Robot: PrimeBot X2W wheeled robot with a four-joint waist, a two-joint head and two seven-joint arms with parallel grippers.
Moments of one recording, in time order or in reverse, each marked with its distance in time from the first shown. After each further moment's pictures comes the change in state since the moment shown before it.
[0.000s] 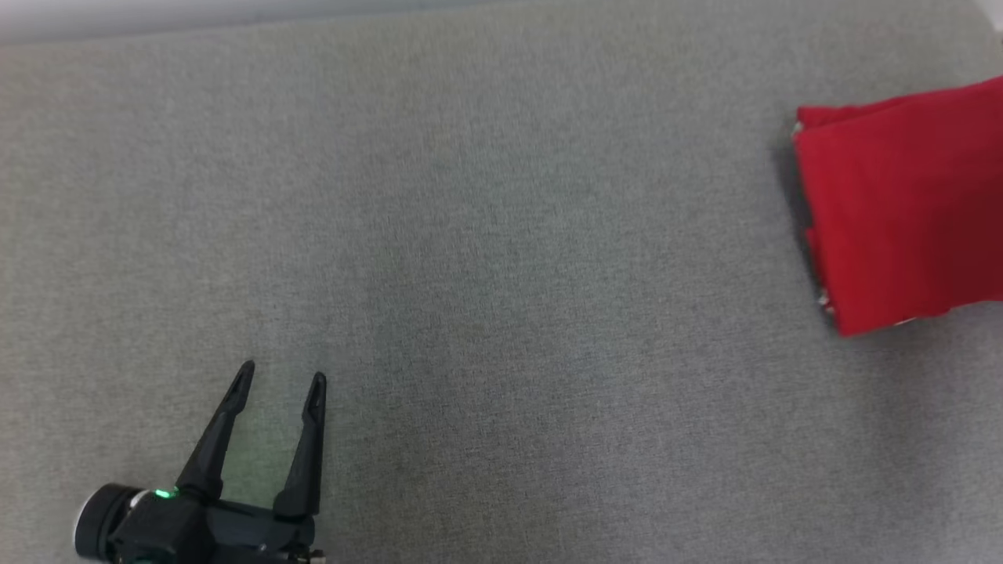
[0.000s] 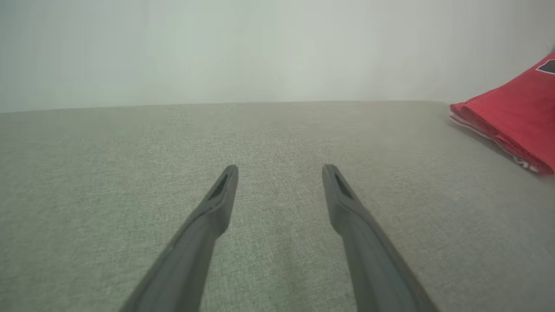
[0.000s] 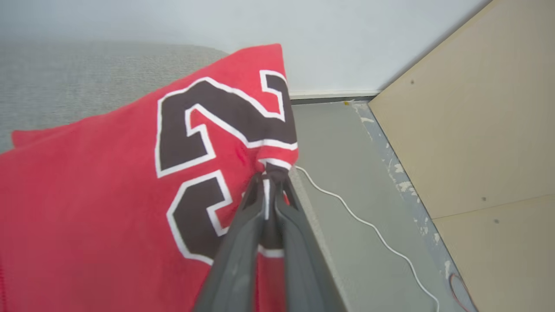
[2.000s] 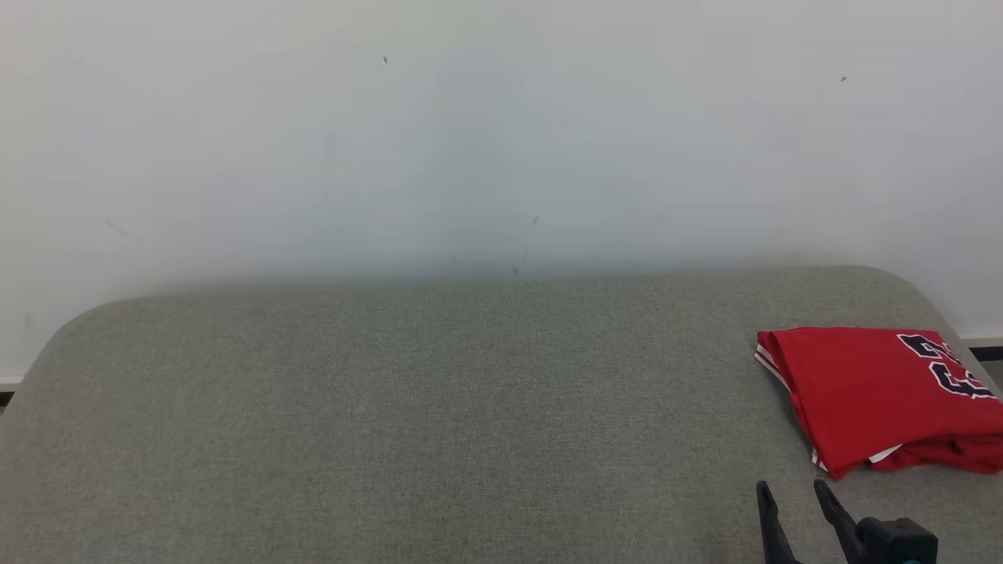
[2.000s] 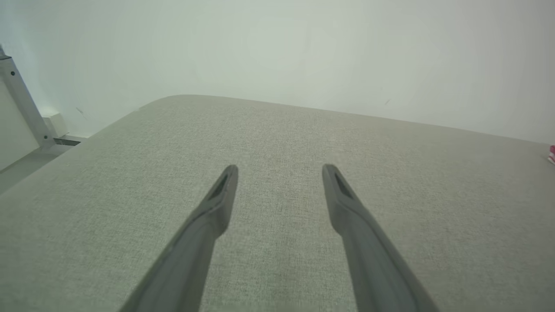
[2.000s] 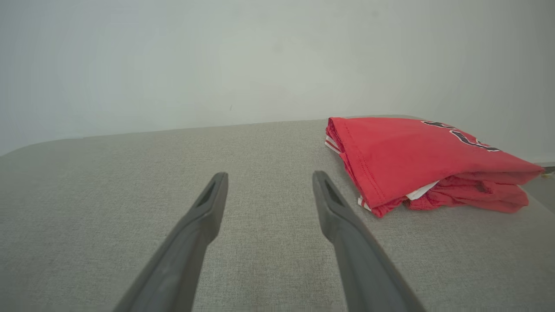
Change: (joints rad) left arm 0.227 -0.135 0.235 0.291 0.040 0.025 0.000; right arm 0.777 0.368 0.240 -0.066 0.179 0.000 -0.819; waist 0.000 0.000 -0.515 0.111
